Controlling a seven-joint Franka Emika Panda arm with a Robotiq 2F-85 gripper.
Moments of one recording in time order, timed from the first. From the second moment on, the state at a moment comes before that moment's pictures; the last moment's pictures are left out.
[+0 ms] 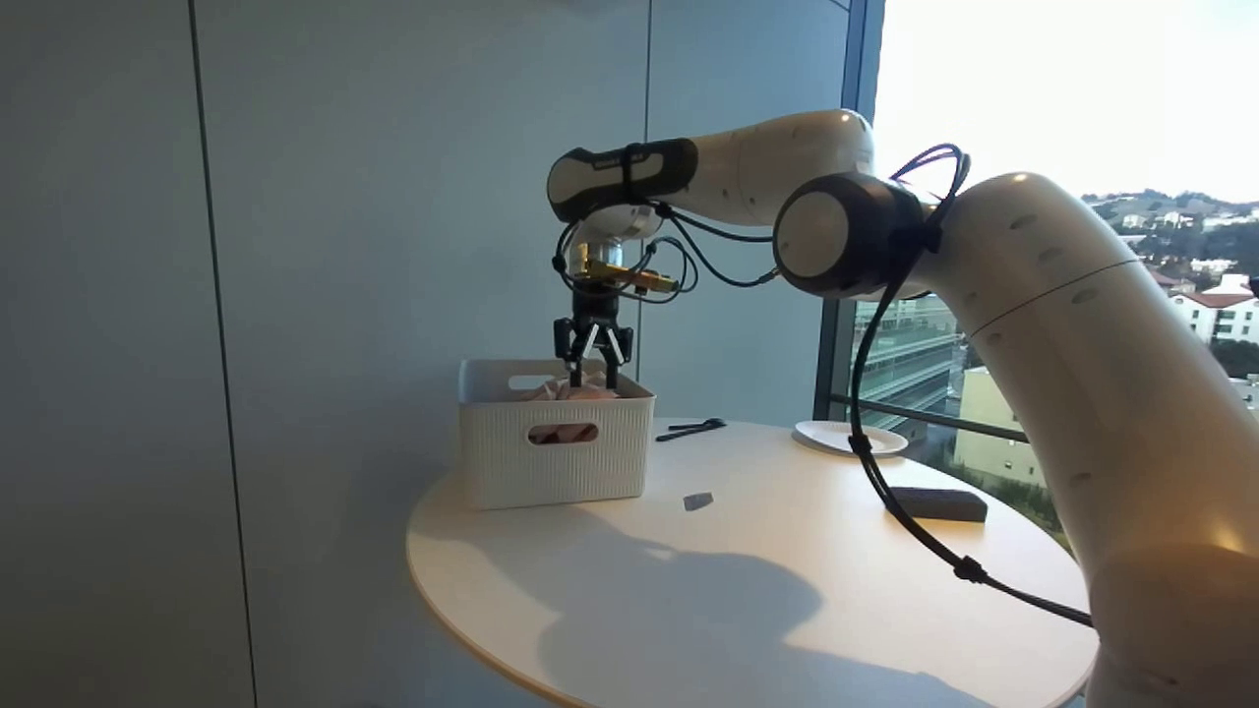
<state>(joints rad) -0.08 0.61 -0.01 -0.97 0.12 1.39 -0.04</state>
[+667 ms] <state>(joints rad) -0.05 0.71 -0.01 -0.91 -0.06 1.31 -0.15</state>
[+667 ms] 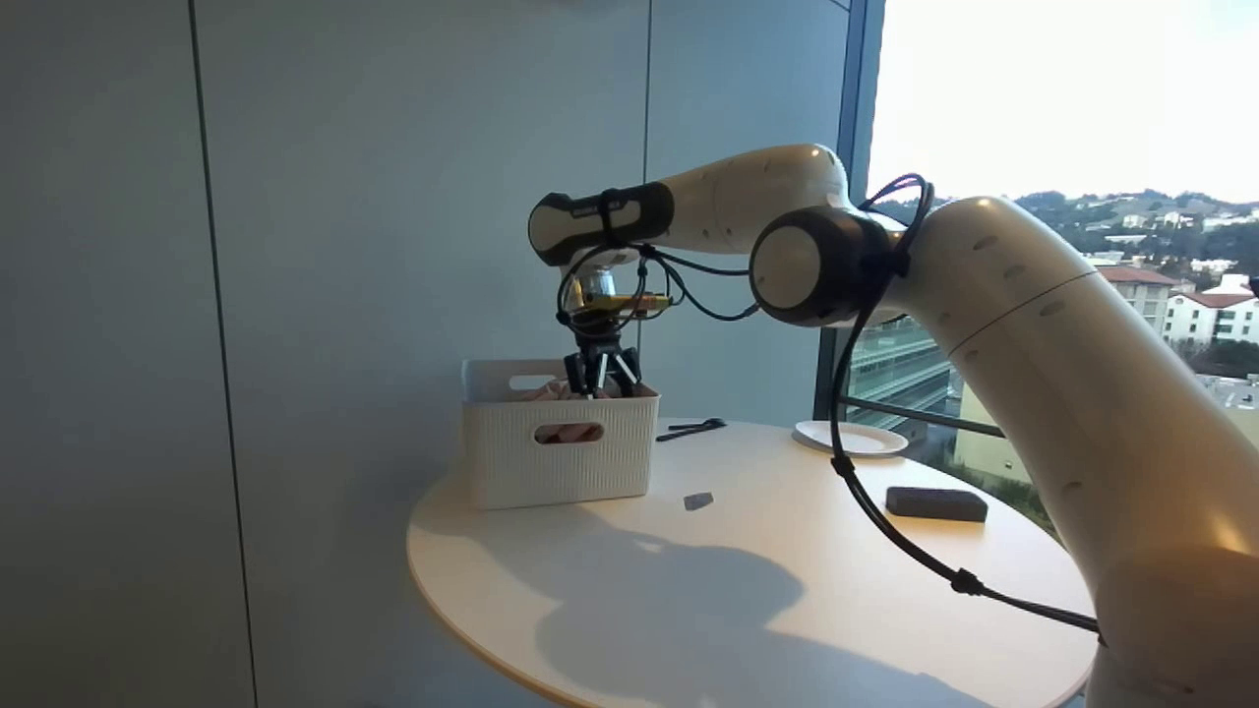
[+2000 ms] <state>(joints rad) -0.06 0.76 0.01 -0.76 -0.11 1.31 -0.26</state>
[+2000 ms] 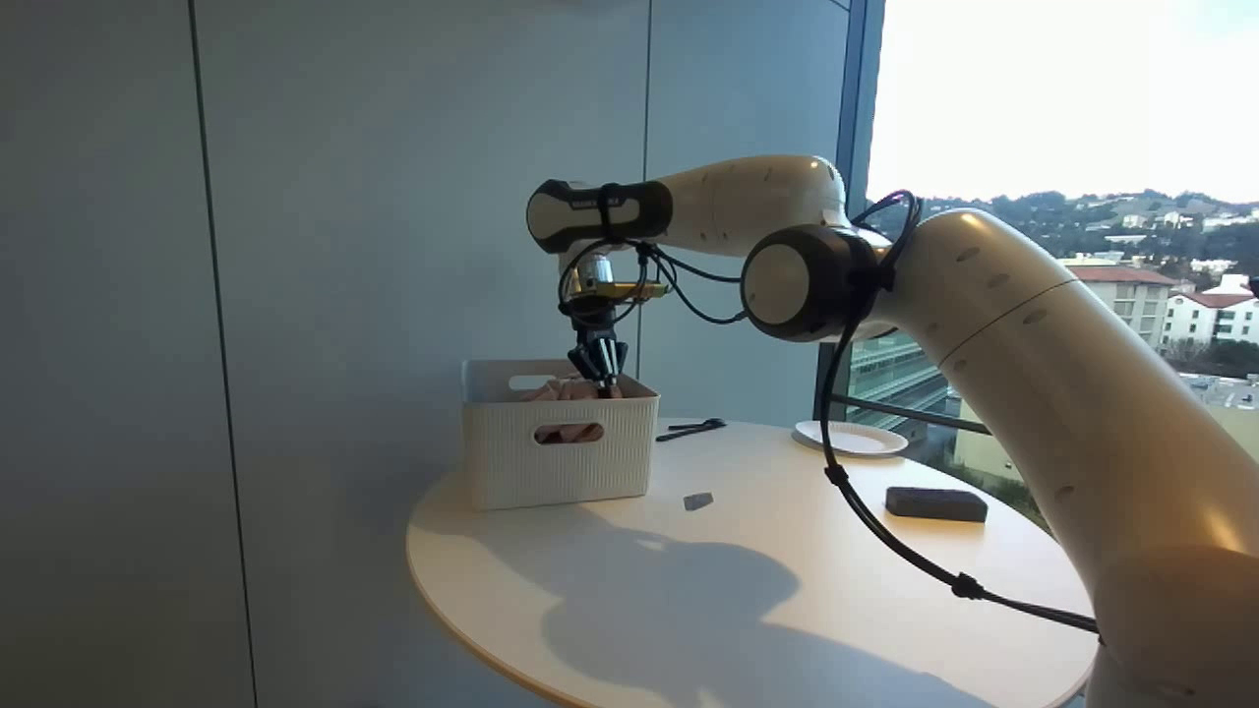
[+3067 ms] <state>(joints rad) 0.04 0.37 0.01 -0.62 -0.24 1.51 -0.37</state>
